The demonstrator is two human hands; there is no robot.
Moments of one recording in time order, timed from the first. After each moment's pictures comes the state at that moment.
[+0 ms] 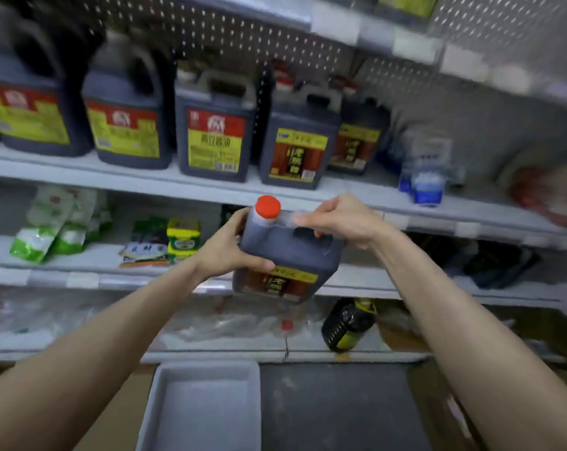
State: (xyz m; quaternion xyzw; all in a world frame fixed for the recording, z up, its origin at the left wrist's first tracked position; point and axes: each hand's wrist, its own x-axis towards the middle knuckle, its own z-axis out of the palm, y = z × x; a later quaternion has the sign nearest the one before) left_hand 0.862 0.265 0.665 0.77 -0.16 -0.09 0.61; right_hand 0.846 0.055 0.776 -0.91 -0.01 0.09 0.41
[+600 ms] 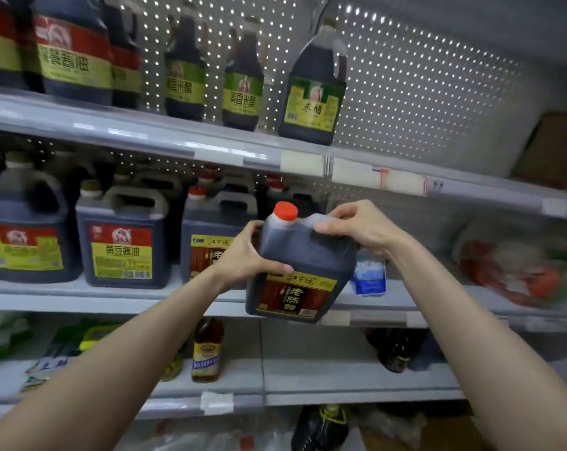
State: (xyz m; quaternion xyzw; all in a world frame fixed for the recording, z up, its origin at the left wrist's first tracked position) left_hand 0.979 0.083 0.807 0.75 -0.20 -0.01 0.62; right_hand 0.937 -0.127 0.913 -0.91 -0.06 -0.06 0.41
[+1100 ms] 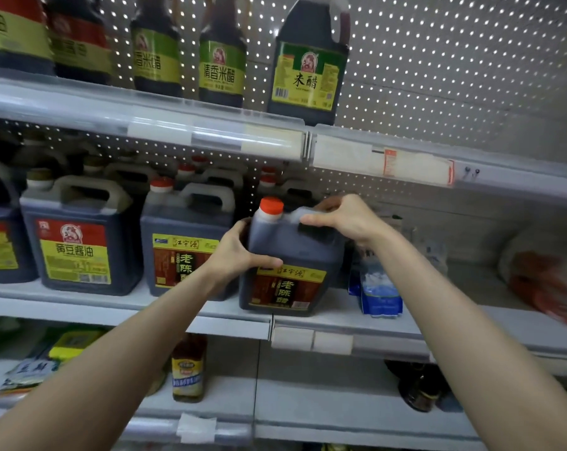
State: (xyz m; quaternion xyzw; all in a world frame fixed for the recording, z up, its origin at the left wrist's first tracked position) left_hand 1.057 0.019 0.777 0.76 -0.12 0.04 0.64; right_hand 1.062 -0.188 0.871 -0.90 -0.12 -0.06 0.42
